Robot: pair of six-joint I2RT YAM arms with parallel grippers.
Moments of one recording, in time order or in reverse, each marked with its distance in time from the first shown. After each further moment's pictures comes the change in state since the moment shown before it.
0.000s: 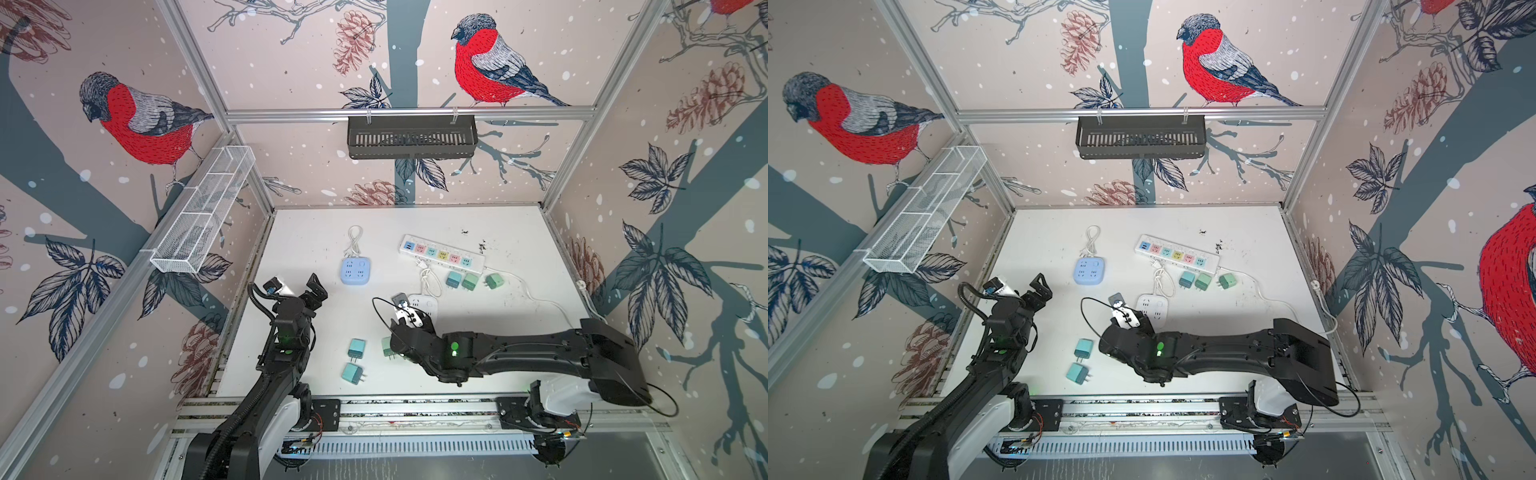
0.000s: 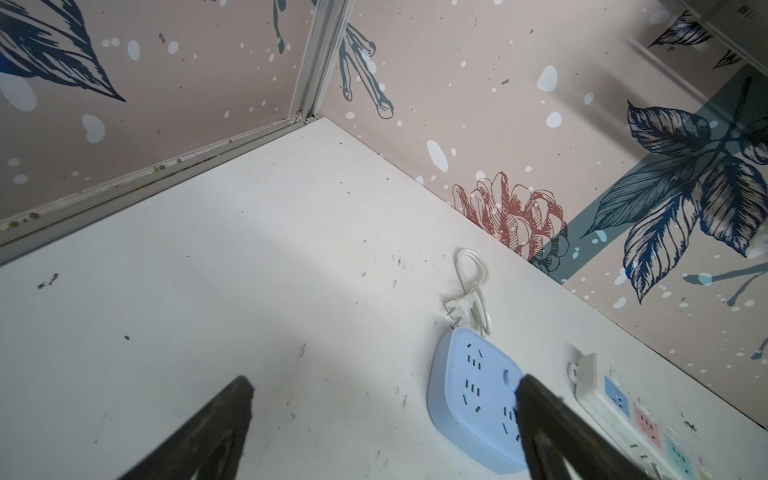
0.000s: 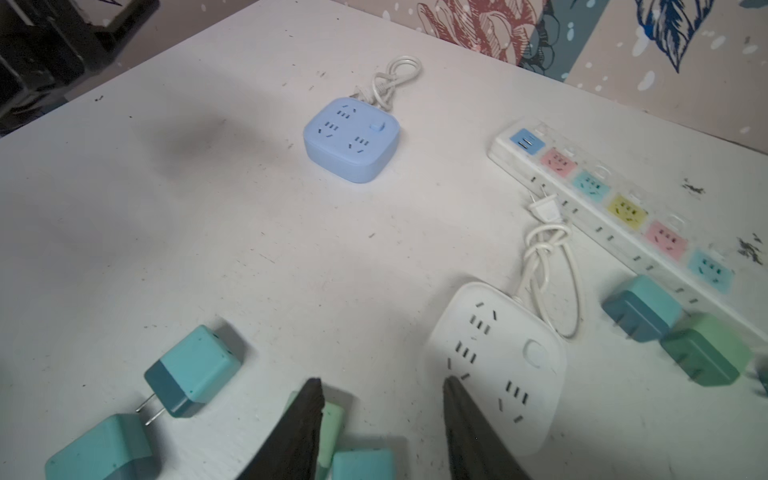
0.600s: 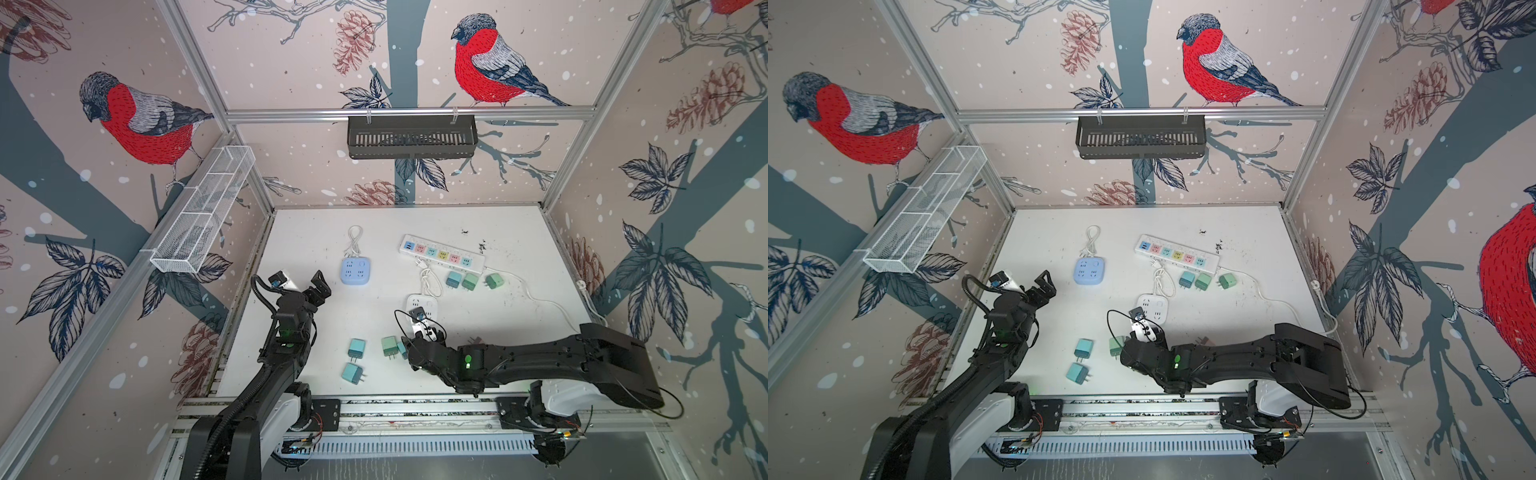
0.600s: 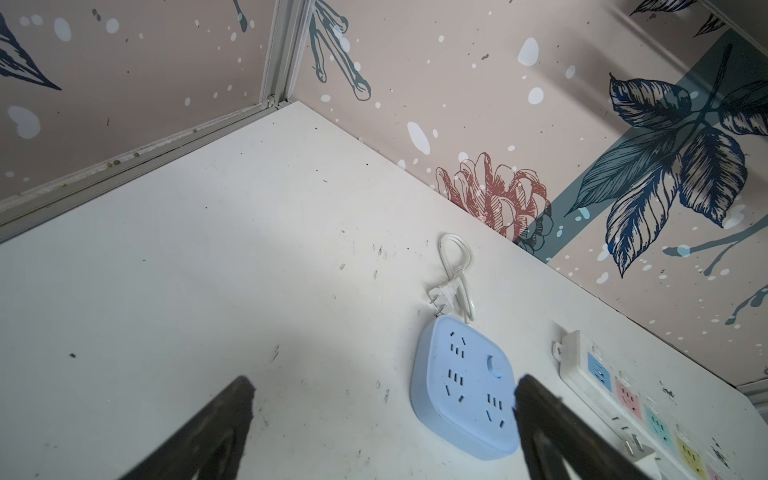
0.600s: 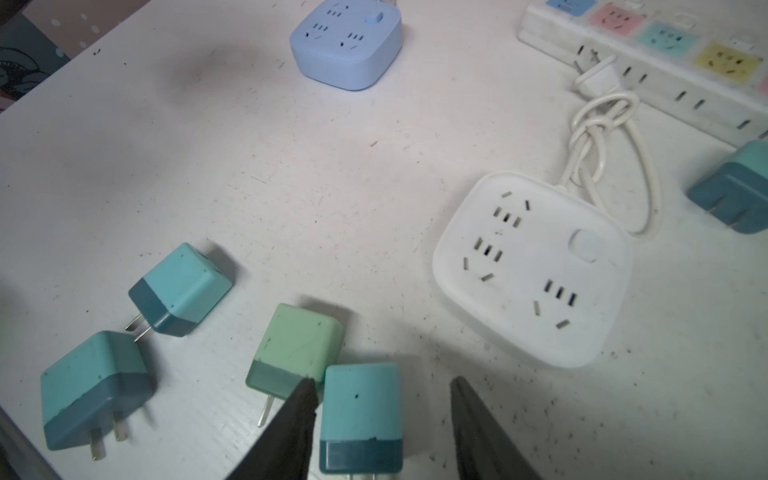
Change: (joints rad) left arm -0.001 0.076 0.041 0.012 0.052 0.019; right arm -0.002 -0.008 -0.203 0.174 -0.170 0.126
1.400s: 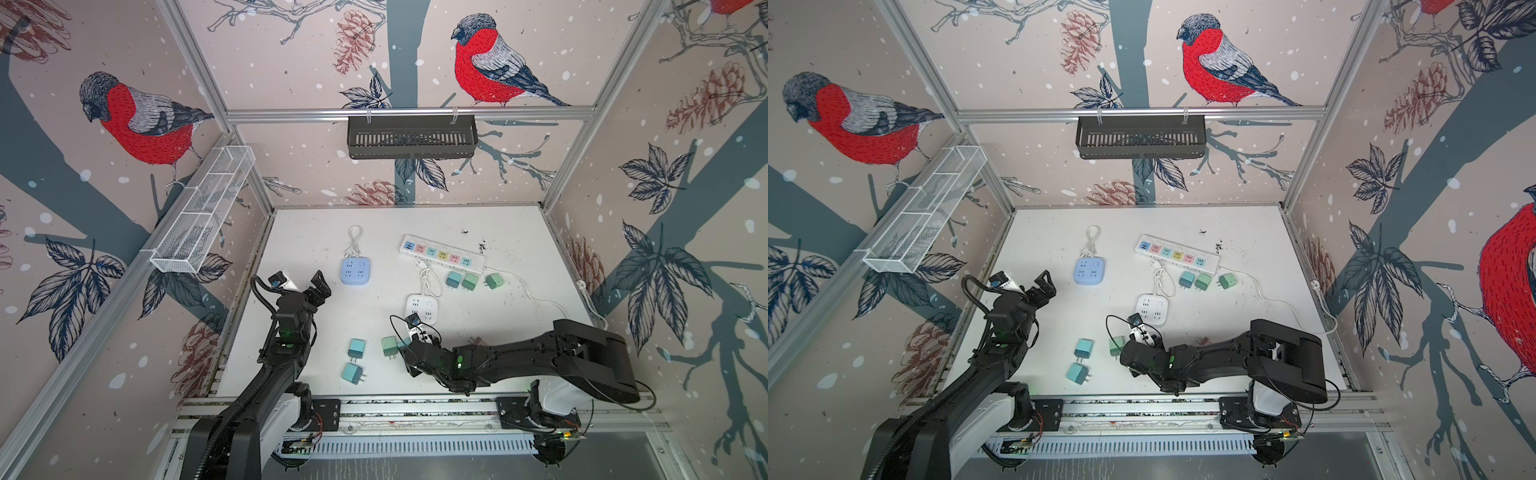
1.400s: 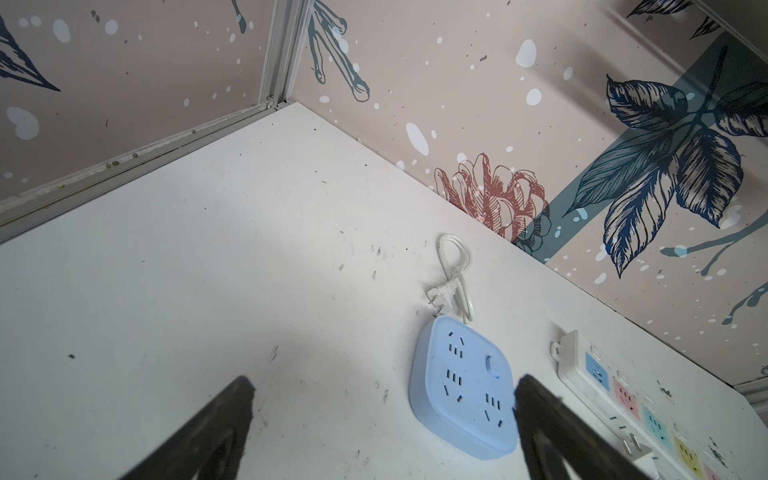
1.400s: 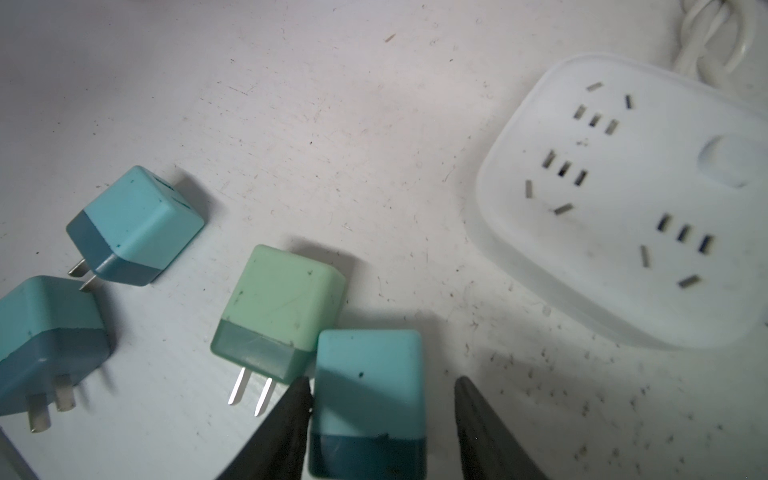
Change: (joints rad) left arm 0.000 -0.002 -0.002 0.000 0.002 0.000; right arm -0.024 0.117 -0.033 0.067 -0.137 0.023
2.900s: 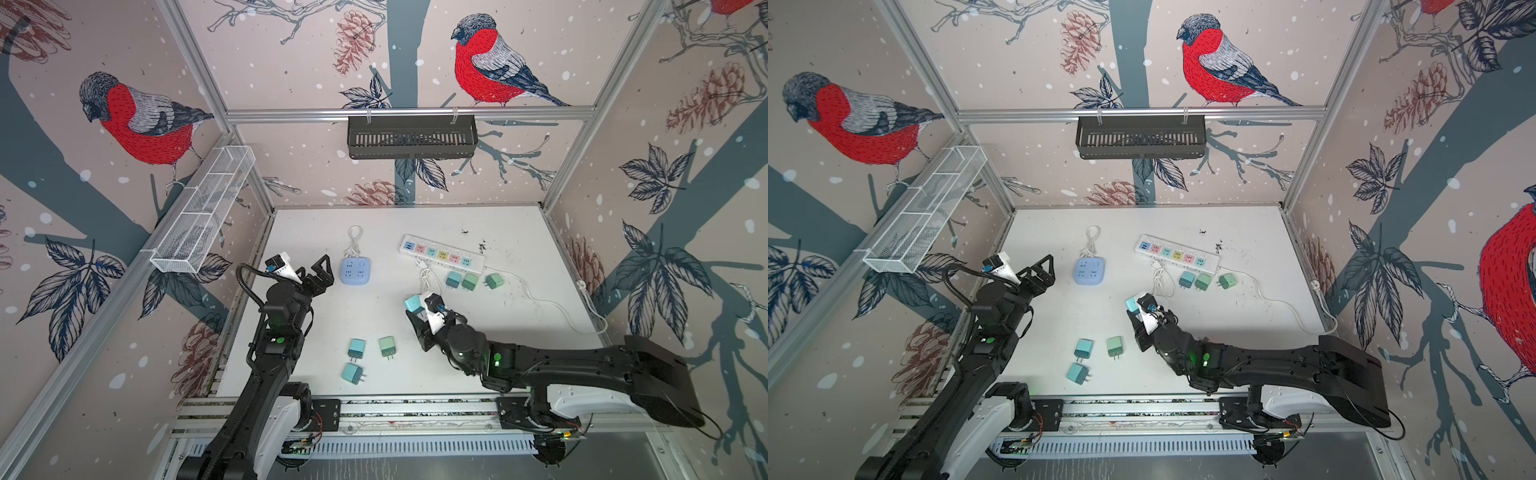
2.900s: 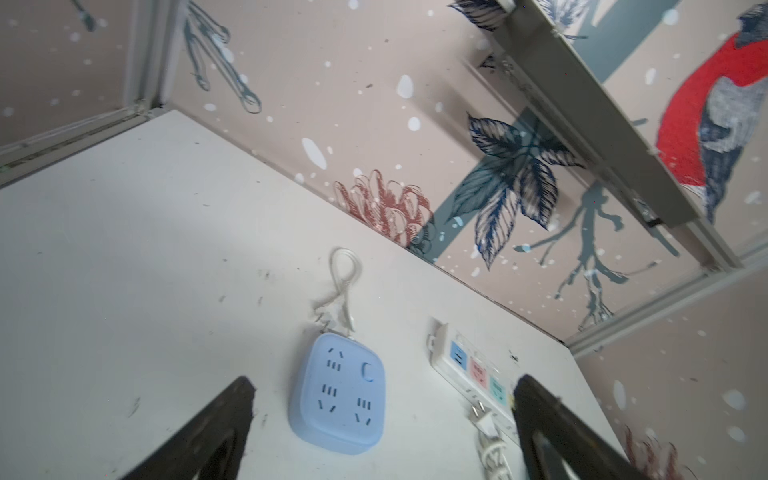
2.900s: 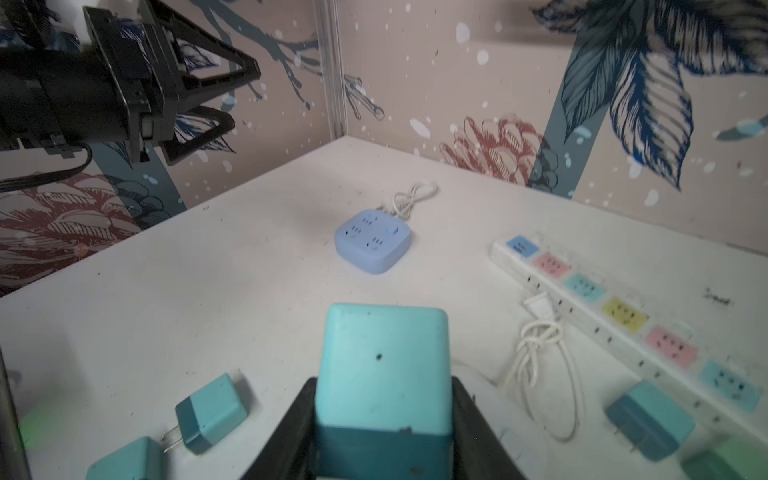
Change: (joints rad) left arm 0.022 -0.147 0.237 -0.242 0.323 -0.066; right arm -0.140 -0.402 -0.130 0.456 0.080 -0.620
